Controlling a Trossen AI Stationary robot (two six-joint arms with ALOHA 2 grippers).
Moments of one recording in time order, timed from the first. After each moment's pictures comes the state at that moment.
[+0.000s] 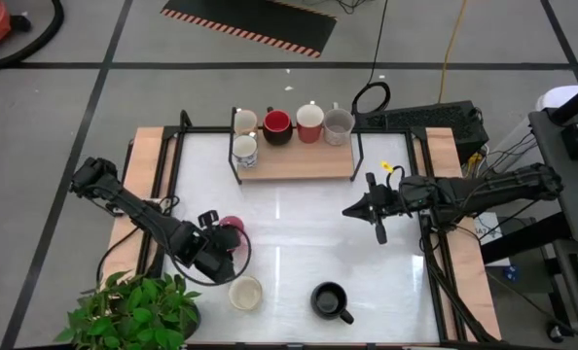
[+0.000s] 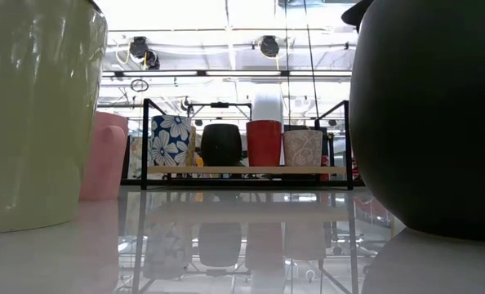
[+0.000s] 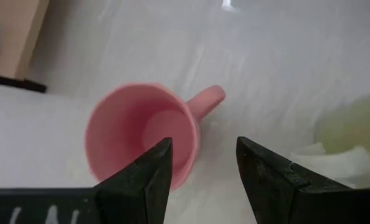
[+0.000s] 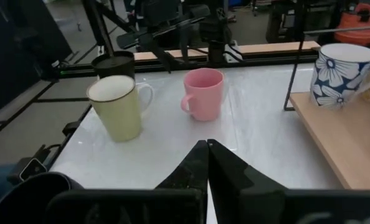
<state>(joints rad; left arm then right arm) -0.56 1.47 1.15 -1.05 -0.41 -0.82 0.13 0.82 0.59 -0.08 0.02 0.13</state>
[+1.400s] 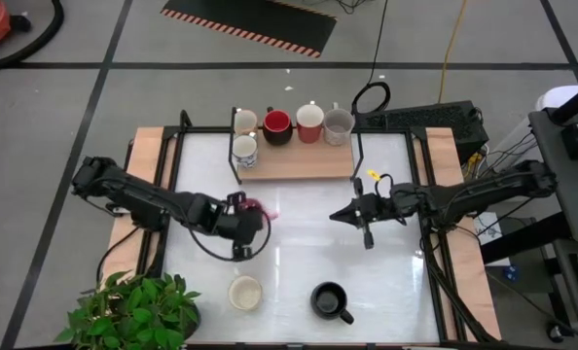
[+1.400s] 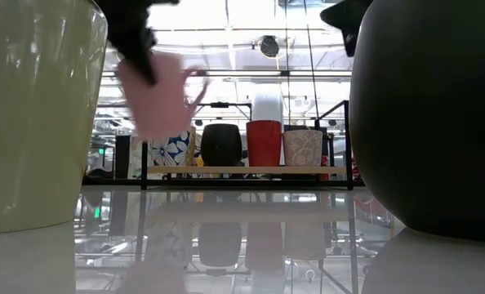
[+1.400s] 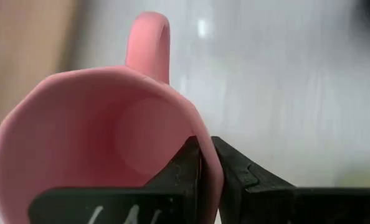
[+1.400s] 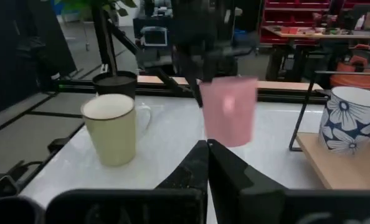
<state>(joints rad) -0.30 1.47 1.17 -0.77 -0.31 -0.32 0.15 0.99 0.49 0.34 0.03 0.02</state>
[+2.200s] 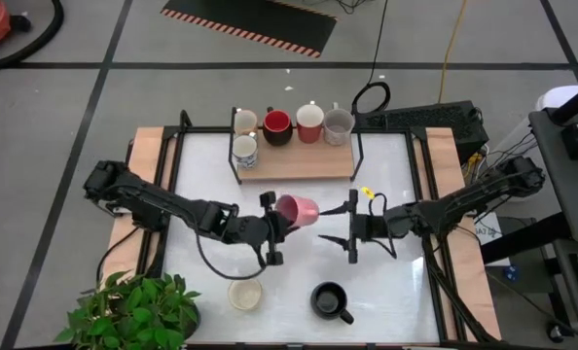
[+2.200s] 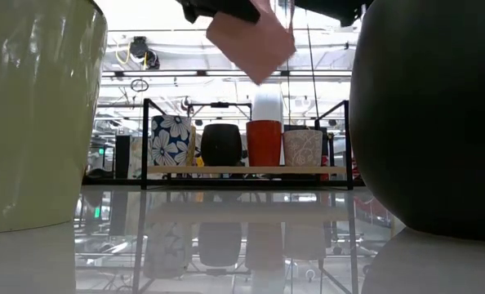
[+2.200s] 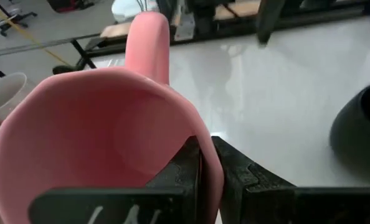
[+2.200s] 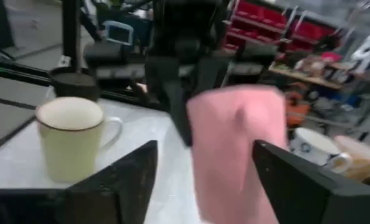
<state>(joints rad) -0.31 1.59 1.20 -0.17 -0.46 -0.02 0.33 1.18 0.61 0.46 0.40 -0.17</state>
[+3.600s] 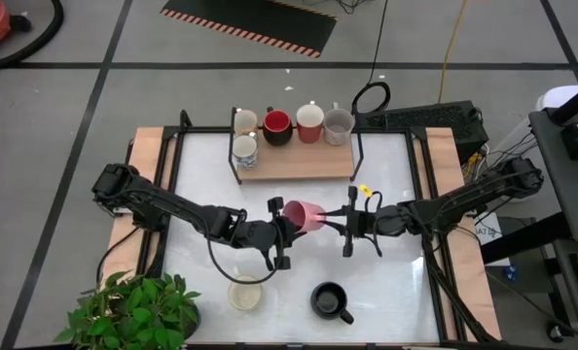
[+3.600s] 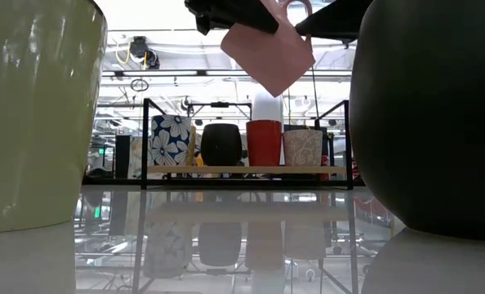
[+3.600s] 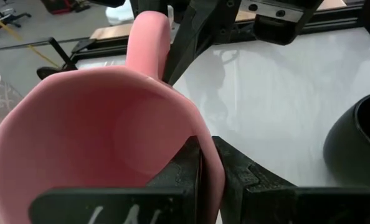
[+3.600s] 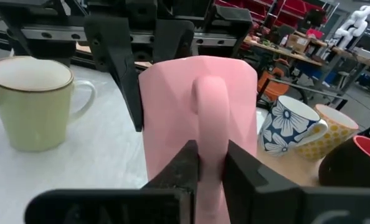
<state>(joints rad) -0.31 1.66 1.20 -0.05 -0.44 -0.03 0.30 1.21 0.59 0.40 0.45 -0.17</state>
